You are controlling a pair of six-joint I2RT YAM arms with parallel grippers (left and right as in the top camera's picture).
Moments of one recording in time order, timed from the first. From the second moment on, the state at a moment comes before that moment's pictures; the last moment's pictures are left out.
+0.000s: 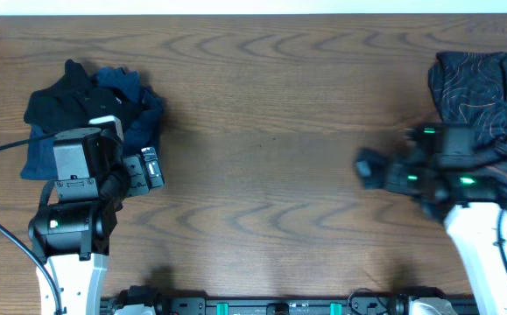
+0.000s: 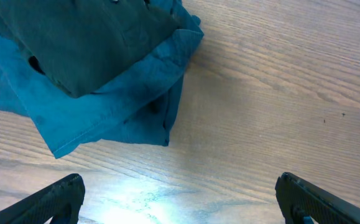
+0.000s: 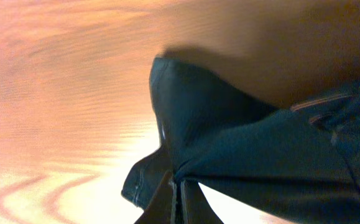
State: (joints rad) left arm 0.07 0.96 1.00 -0.94 0.01 -0.15; right arm 0.08 1.20 0.85 -0.76 -0.16 0.26
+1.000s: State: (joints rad) left arm -0.05 1.06 1.01 -0.82 0.22 -0.15; right arm 0.03 1.19 0.96 -0.62 0.14 0.27
